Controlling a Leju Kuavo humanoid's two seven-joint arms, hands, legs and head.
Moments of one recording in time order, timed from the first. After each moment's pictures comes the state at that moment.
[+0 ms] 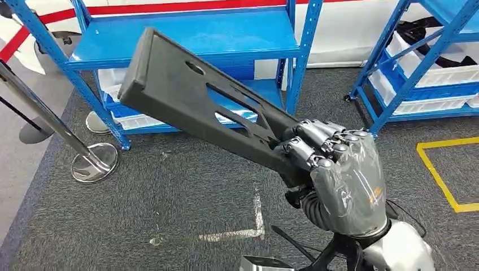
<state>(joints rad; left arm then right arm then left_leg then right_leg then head) -0.10 -0.01 0.57 -0.25 -0.80 -0.18 0.14 -0.35 -0.28 0.74 -2.31 1.29 0.12 0.33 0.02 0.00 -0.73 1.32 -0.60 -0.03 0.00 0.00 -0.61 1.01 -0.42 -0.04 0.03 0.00</state>
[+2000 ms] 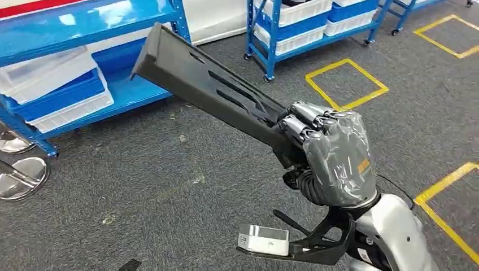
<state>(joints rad) -0.14 0.02 0.47 -0.27 -0.73 -0.23 0.18 -0.41 -0.29 0.71 -2.23 1.20 0.13 0.34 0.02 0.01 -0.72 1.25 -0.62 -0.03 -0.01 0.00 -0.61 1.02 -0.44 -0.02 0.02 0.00</state>
